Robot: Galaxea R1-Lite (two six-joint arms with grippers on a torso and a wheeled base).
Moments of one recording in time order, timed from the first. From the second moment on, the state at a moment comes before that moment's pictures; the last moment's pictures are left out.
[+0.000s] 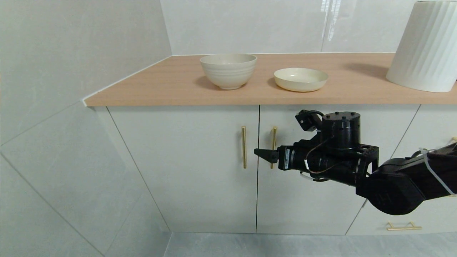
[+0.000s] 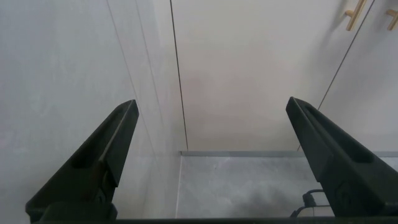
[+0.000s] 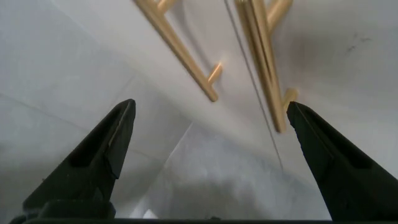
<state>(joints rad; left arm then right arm) 0.00 0.00 0.00 0.01 -0.02 0.01 0.59 1.92 -0.96 -0.71 0.13 0.34</state>
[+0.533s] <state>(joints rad) 0.00 0.00 0.00 0.01 -0.02 0.01 0.60 1.99 -0.97 -0.84 0.11 0.35</state>
